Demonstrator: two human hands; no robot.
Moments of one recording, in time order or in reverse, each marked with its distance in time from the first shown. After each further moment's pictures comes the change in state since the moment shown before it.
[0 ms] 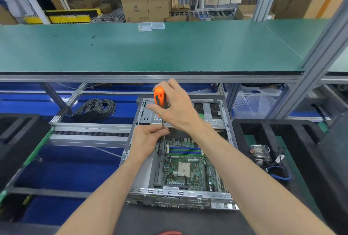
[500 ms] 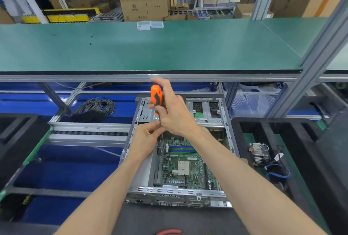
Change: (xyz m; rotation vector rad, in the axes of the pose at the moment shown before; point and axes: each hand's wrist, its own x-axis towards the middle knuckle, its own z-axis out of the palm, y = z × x) left_hand -0.003 0.003 0.000 0.081 -0.028 0.103; right_hand -0.012 -0.003 0.009 0.210 -0.091 0.116
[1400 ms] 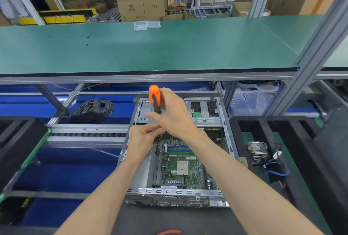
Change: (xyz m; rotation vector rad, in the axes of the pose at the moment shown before) left_hand -0.001 0.002 0.002 -0.069 0.083 -0.010; right_hand -0.003 0.010 0.004 -0.120 0.105 0.004
